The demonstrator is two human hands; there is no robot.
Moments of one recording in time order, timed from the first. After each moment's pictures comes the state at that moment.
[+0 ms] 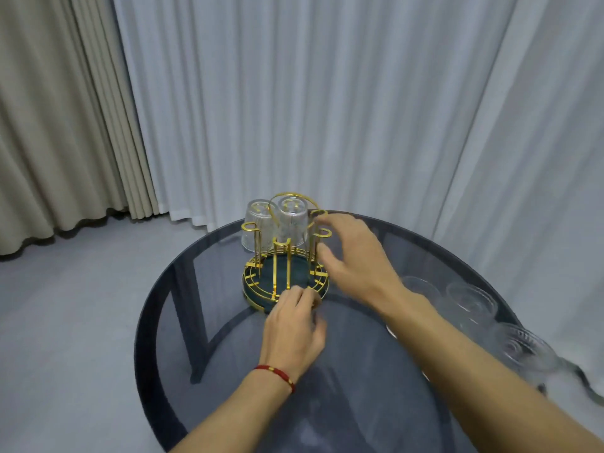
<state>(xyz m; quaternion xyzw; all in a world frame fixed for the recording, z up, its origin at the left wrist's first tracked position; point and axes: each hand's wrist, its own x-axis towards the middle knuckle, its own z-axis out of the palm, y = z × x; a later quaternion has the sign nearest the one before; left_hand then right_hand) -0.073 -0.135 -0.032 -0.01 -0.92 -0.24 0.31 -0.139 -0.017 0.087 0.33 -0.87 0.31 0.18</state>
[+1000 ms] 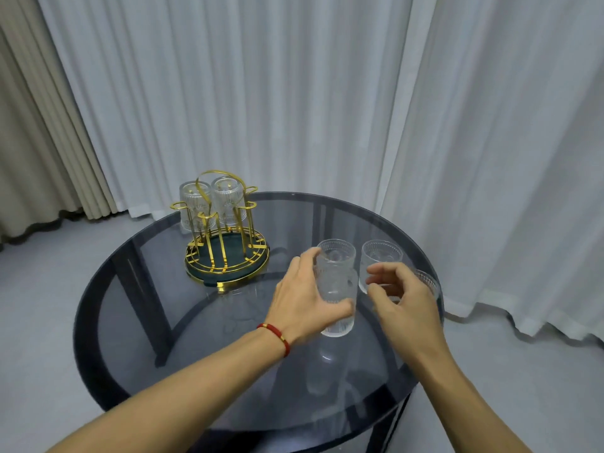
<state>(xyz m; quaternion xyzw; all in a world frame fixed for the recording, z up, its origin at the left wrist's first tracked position) -0.051 0.004 0.006 -0.05 -0.90 -0.40 0.18 -0.041 0.180 0.016 0.06 -0.81 0.57 0.15</state>
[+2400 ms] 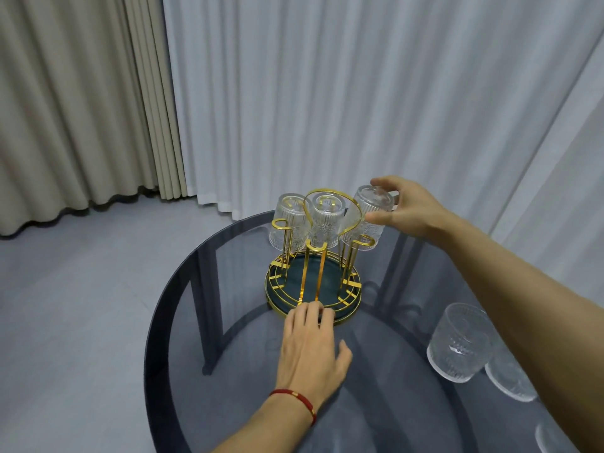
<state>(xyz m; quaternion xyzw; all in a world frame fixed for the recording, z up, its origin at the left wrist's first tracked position) -0.098 -0.140 -0.071 0.08 -0.97 -0.15 0.19 -0.294 -0.021 0.120 0.29 -0.90 0.34 0.02</state>
